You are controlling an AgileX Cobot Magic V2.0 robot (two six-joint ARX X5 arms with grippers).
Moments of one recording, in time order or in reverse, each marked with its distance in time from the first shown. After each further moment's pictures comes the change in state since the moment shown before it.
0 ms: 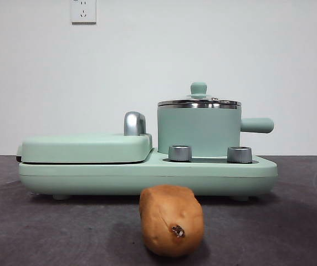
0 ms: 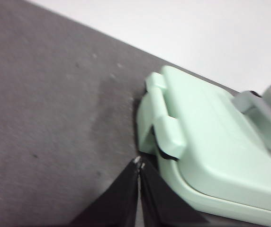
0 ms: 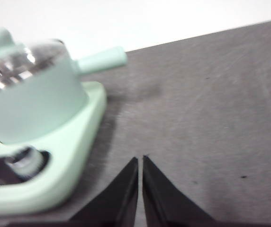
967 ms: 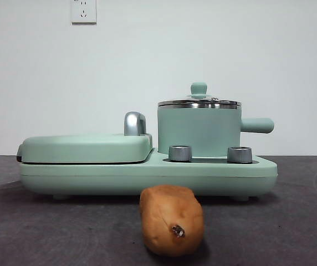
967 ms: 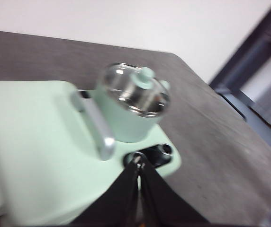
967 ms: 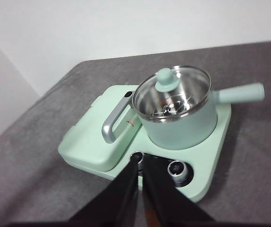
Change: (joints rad) left arm -0.219 0.646 0.764 -0.247 0.362 0.148; right arm 0.000 0.473 0.839 -0.547 -0.446 -0.104
